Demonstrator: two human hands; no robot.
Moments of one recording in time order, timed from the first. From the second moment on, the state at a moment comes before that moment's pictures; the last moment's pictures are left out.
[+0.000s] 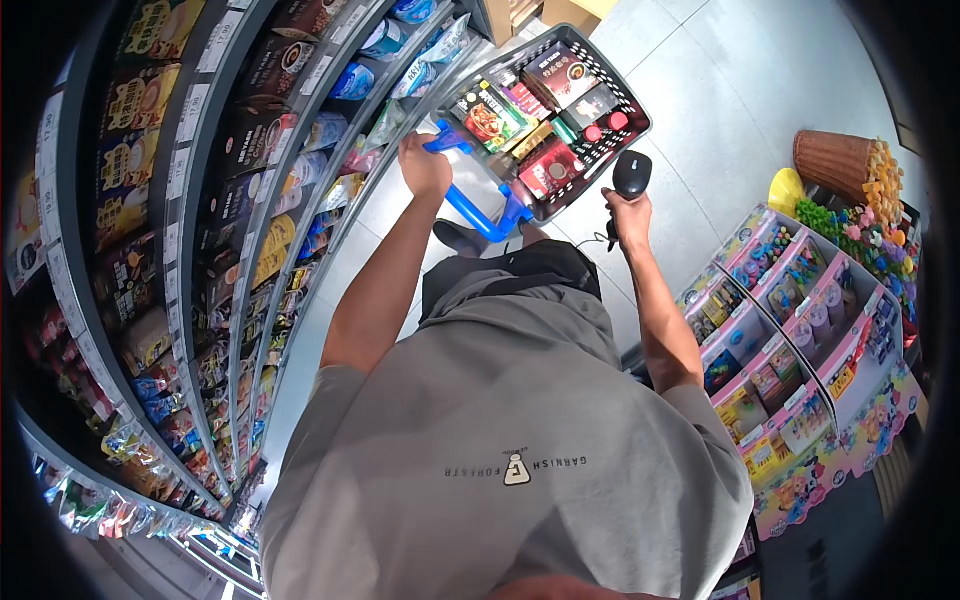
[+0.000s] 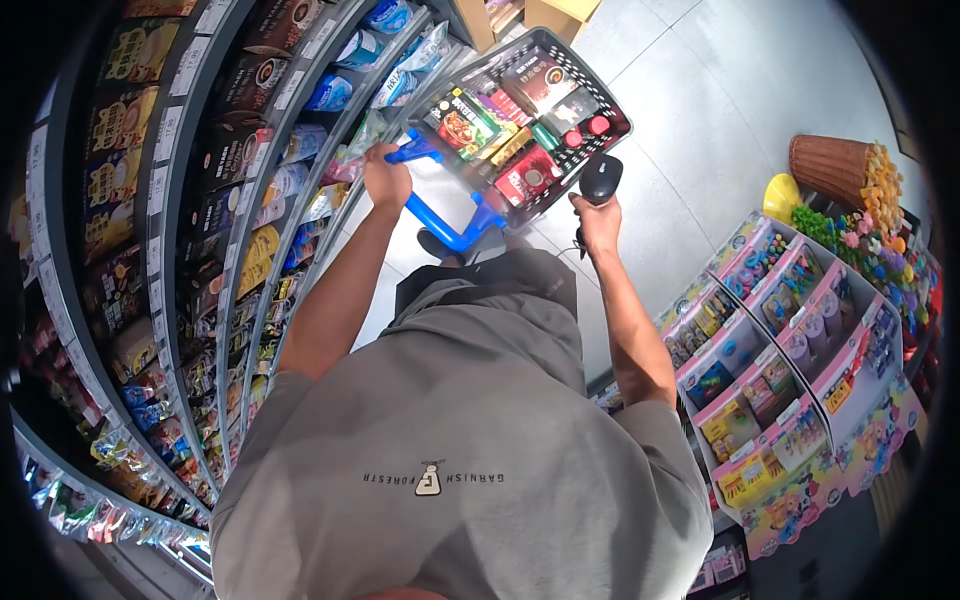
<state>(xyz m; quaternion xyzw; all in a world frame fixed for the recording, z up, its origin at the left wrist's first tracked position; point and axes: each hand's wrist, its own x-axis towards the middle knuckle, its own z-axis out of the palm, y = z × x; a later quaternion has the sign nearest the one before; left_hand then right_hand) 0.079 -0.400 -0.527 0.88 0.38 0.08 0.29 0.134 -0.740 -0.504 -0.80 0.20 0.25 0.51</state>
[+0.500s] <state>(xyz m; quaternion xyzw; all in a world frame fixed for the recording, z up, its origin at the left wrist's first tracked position) 0.080 -0.408 -0.502 0.95 0.29 -0.02 0.11 0.135 -0.731 -0.590 -0.77 0.24 0.27 0.52</state>
